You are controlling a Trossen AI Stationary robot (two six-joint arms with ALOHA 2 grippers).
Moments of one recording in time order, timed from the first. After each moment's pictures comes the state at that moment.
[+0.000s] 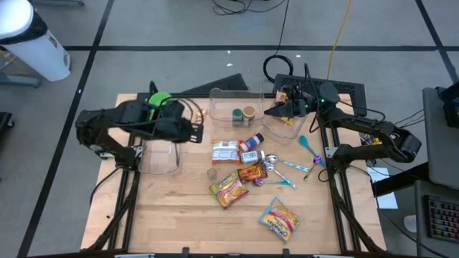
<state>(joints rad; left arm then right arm) -0.15 1.55 1.97 -1.57 -0.46 -1.39 -0.68 1.16 0.65 0.85 -0.97 1.25</state>
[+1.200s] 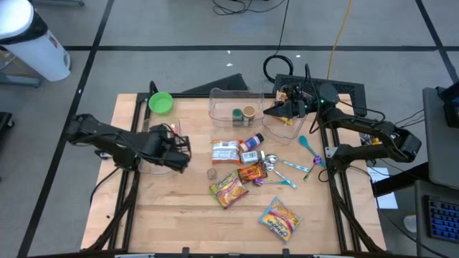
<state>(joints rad) -0.25 1.38 1.24 -1.58 -0.49 -2.04 -0.67 1.16 0.65 0.84 -0.94 1.22</state>
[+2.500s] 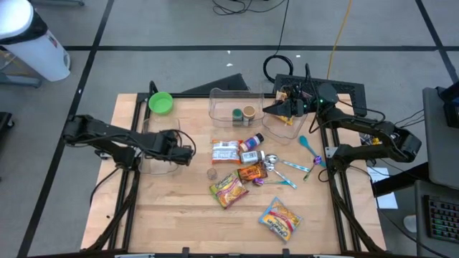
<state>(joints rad) -0.11 1.34 0.89 -1.17 -0.30 -1.68 -0.67 1.16 0.65 0.82 -0.89 1.19</state>
